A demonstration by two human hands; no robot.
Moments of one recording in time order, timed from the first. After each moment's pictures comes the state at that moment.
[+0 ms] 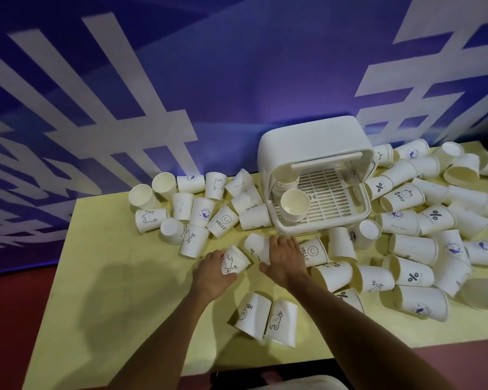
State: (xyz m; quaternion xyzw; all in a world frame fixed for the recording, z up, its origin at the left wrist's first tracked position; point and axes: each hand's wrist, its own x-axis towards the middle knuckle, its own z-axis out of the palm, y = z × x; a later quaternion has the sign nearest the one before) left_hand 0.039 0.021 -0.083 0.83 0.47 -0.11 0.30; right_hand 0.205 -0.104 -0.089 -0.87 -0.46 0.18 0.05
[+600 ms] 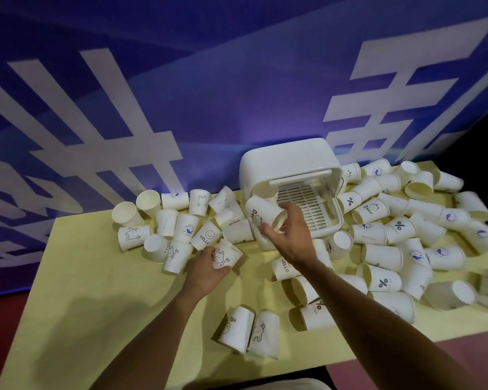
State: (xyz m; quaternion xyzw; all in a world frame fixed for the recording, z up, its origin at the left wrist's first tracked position) left_hand 0.077 0.026 -0.058 0.79 0.46 -0.01 0.40; right_hand 0.266 -0.113 0.000 -0.83 -0.30 0.13 0.45
